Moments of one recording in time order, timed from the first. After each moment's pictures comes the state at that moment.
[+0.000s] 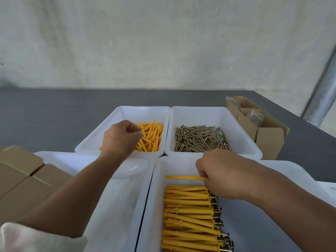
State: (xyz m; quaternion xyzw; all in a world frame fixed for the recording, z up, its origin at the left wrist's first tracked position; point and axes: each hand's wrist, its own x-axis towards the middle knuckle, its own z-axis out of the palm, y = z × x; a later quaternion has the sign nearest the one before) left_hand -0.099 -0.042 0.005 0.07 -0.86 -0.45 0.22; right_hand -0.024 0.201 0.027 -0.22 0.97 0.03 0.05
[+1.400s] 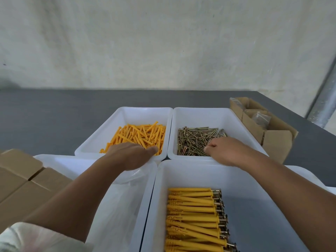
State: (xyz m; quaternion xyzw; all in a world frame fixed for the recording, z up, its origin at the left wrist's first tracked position) left_hand -0.123 -0.047 -0.012 -0.01 -1.00 -0.01 -0.05; right_hand -0.120 0.224 0.002 -0.04 0.99 -0.12 0.06
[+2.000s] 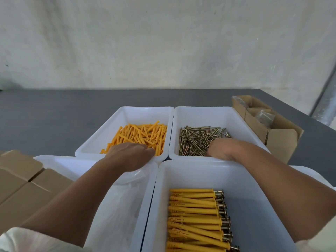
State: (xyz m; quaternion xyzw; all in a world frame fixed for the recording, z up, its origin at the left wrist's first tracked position) left_hand -0.116 -0.046 -0.006 -0.03 -1.00 -0.01 -0.04; right_hand -0.139 0.207 0.004 -0.05 0.98 -0.07 0.20
